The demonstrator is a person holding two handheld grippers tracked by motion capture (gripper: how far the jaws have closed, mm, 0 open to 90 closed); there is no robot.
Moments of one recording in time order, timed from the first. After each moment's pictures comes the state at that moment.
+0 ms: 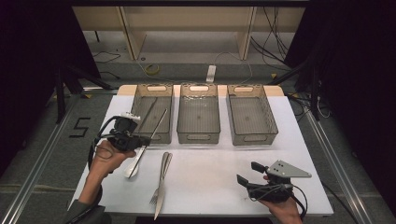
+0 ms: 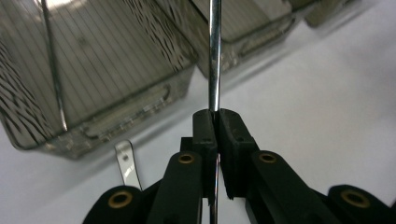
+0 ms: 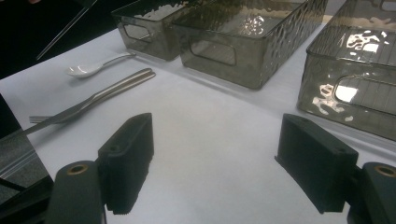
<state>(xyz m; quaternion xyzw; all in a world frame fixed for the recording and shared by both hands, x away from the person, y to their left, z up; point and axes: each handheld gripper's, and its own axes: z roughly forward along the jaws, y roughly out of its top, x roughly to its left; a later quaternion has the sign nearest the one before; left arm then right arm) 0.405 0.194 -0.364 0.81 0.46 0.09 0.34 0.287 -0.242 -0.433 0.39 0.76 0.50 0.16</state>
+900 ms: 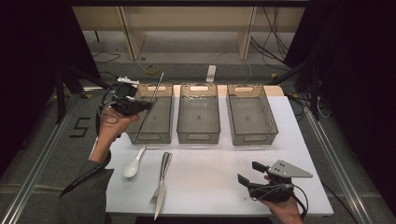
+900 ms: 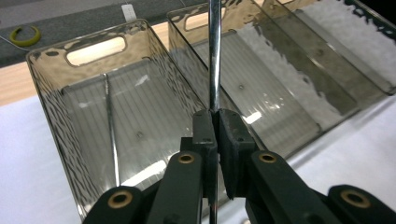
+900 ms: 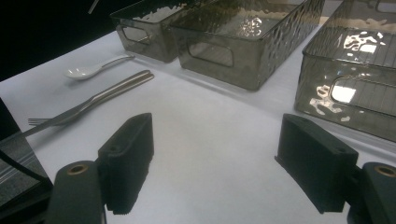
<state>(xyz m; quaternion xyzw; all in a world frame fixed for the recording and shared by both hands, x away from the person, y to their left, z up) 0.483 0.195 -0.330 0.78 0.47 0.16 0.38 0.287 -0.244 -0.432 0.39 0.76 0.50 0.16</state>
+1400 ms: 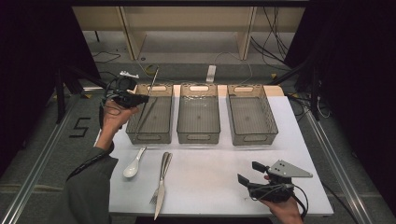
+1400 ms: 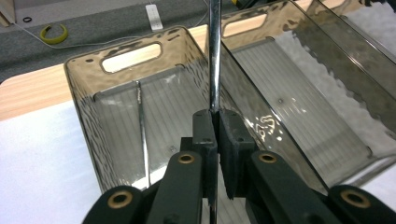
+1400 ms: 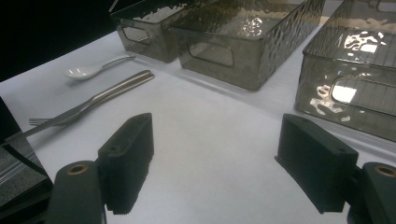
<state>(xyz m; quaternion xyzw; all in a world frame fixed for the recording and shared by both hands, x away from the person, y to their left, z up) 0.518 0.207 -0.340 0.77 0.50 0.18 0.36 0.287 -0.244 -0.432 0.39 0.76 0.50 0.16</state>
